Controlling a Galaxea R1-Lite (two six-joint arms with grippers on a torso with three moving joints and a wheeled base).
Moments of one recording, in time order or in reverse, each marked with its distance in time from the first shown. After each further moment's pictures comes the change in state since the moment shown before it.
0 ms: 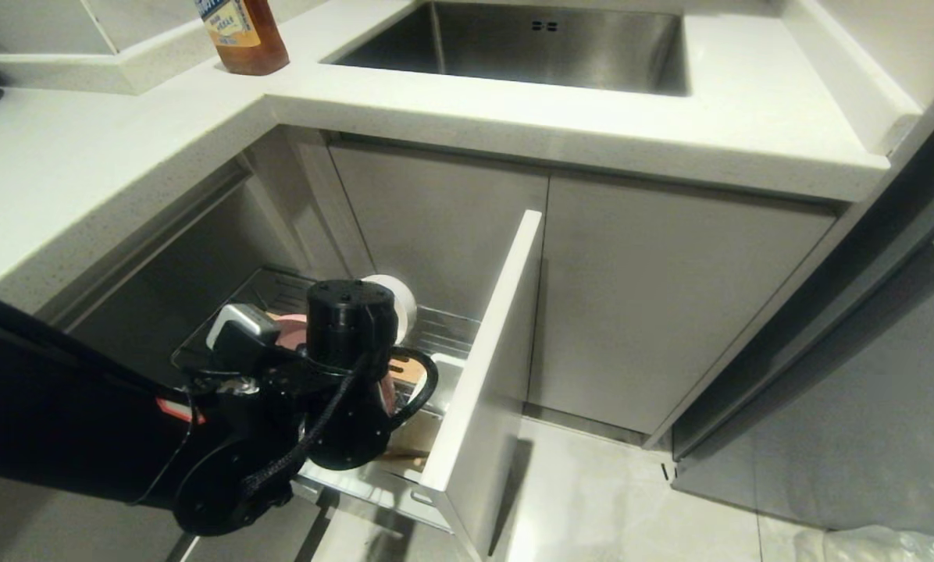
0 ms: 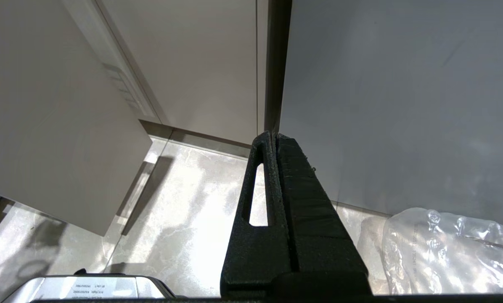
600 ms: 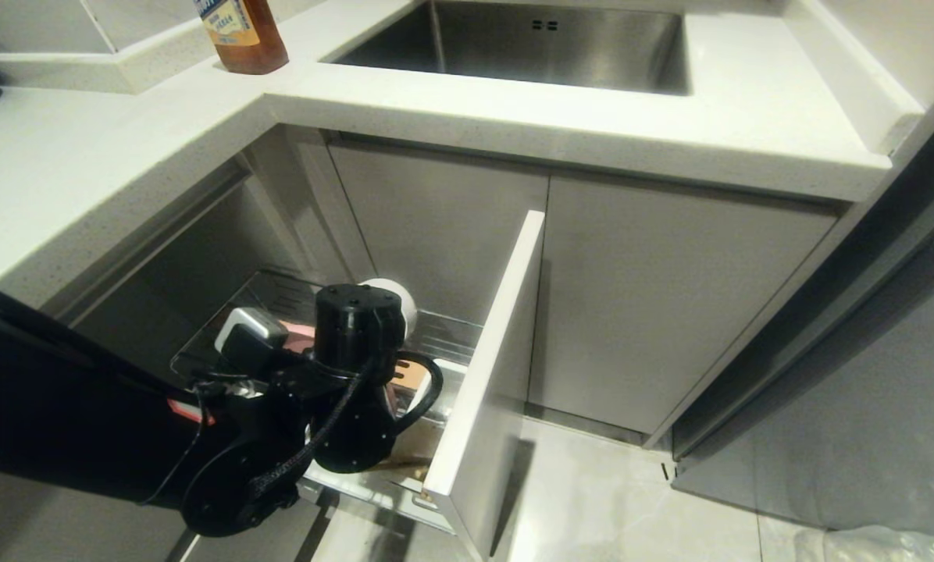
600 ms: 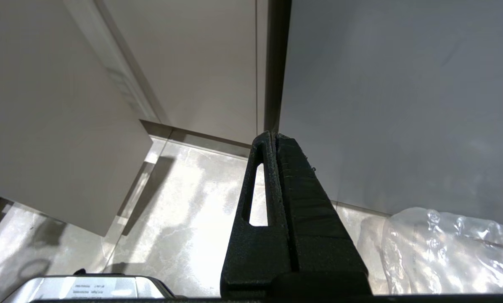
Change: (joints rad) left arm -0.011 0.005 -0.001 0.004 0.003 -0.001; right arm 0.000 0.000 0.000 0.000 0.000 0.000
